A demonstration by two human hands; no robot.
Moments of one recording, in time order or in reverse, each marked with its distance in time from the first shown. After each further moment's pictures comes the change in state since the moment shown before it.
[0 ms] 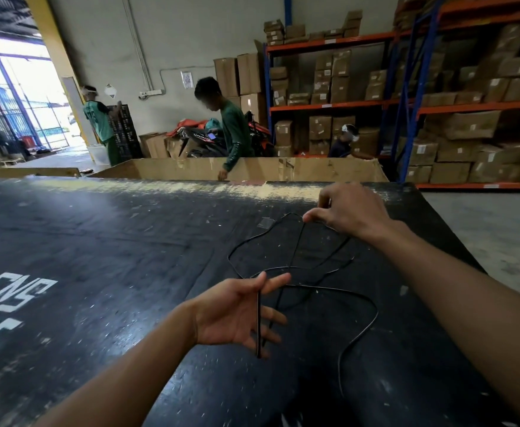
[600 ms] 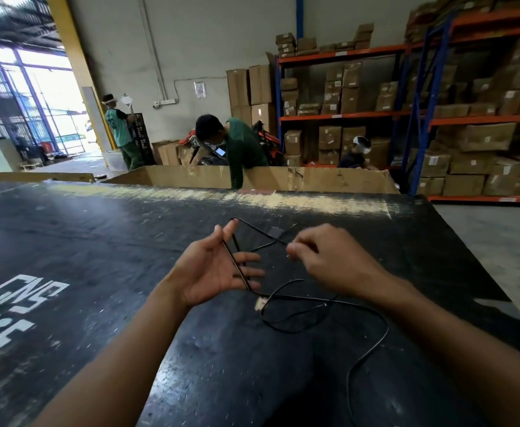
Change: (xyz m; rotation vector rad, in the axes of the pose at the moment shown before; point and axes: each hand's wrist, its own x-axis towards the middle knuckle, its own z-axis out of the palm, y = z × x) left_hand -0.014 0.053 -0.041 -0.289 0.236 0.418; right_hand -0.057 -0.060 0.000 0.359 -0.183 -0.092
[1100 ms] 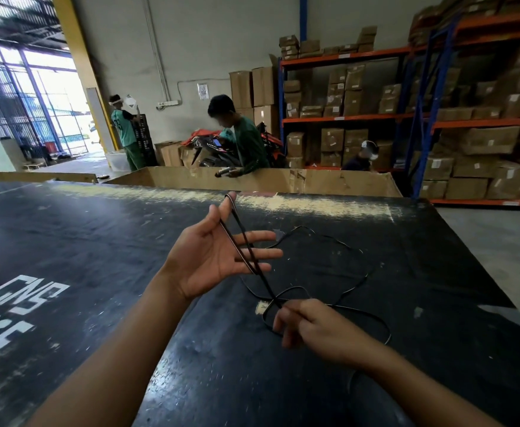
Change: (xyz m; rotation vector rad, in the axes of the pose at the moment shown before) left_hand -0.014 0.023 0.029 -0.102 -0.269 0.120; right_hand -0.038 0.030 0.067 0.365 -0.370 0.126
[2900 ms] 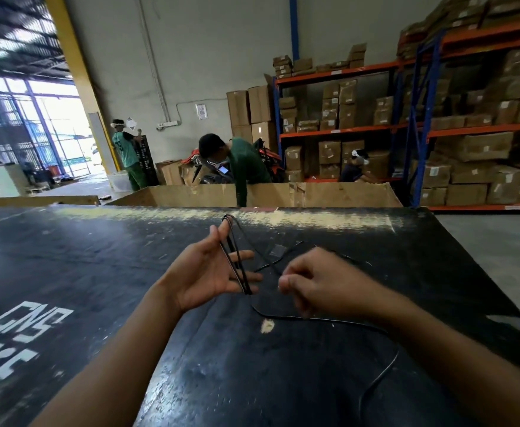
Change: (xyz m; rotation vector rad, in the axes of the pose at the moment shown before) left_hand 0.004 0.015 -0.014 0.157 0.219 -0.074; right_hand 0.007 -0.072 -0.060 -0.178 0.107 -0.085
